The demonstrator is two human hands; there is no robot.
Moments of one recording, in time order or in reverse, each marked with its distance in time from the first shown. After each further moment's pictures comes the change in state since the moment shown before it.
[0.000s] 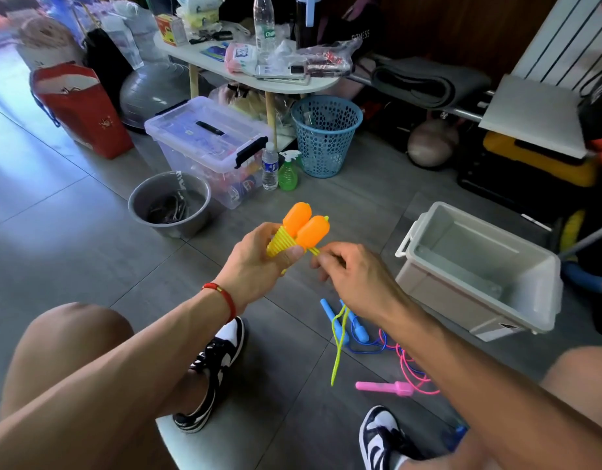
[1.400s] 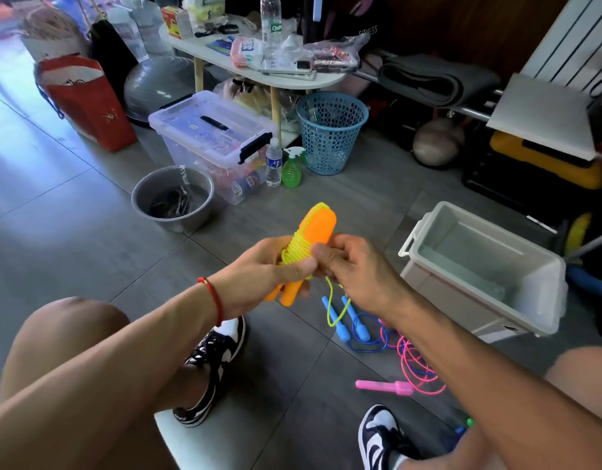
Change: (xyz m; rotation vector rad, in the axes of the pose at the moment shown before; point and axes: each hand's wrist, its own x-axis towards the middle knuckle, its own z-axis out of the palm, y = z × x) left_hand -0.018 0.015 -0.007 -0.333 -0.477 0.019; right_hand 0.006 -0.002 -0.003 0.383 -0.157 -0.074
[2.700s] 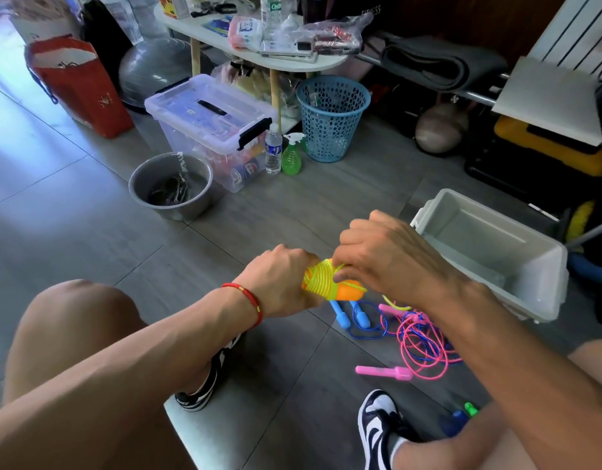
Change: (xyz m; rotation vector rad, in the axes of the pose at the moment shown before) left_hand 0.008 -0.014 0.023 1.101 0.108 -0.063; right_hand -0.003 0.000 -0.038 -1.248 -0.092 -0.779
